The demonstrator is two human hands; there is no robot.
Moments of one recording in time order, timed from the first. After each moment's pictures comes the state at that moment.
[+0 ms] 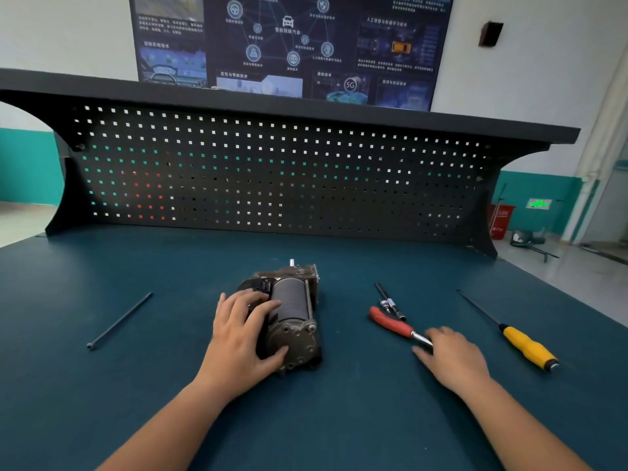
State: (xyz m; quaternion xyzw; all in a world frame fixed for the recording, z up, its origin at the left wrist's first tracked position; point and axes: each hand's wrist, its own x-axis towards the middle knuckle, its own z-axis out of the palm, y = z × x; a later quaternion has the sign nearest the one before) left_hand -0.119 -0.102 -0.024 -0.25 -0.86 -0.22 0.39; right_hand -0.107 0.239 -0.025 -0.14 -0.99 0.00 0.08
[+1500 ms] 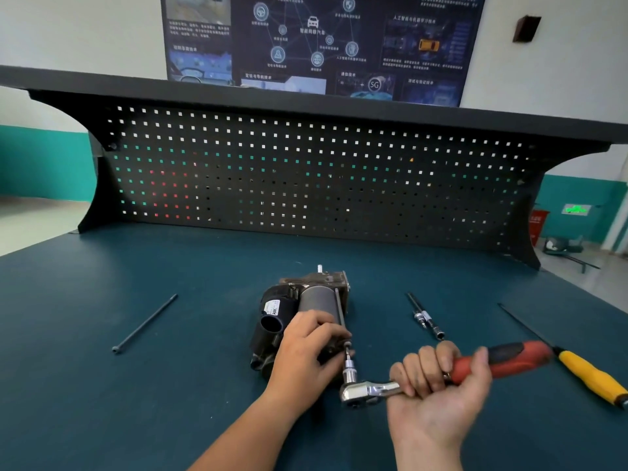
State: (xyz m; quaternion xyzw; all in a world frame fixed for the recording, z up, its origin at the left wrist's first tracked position) left_hand -0.123 -0.055 -0.021 -0.28 -0.79 -0.39 0.37; right_hand -0.051 0.072 0.025 0.00 -0.24 0.94 0.25
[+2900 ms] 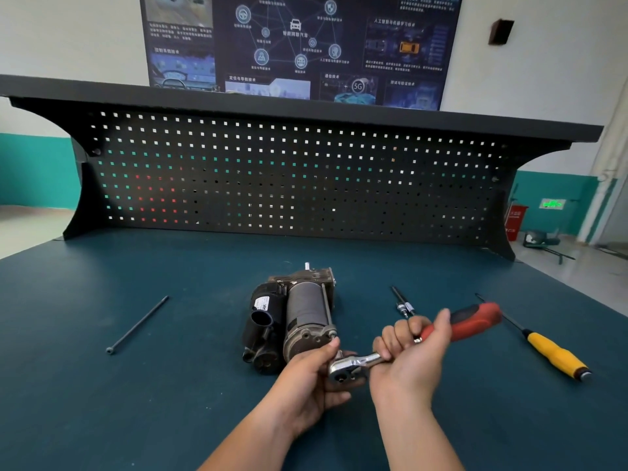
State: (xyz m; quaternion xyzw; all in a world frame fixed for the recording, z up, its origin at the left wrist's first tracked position) left_hand -0.079 -0.037 -0.005 -0.02 -0.51 -0.83 -0.23; right_hand -0.062 0.069 0.037 -0.08 -0.24 0.93 0.28
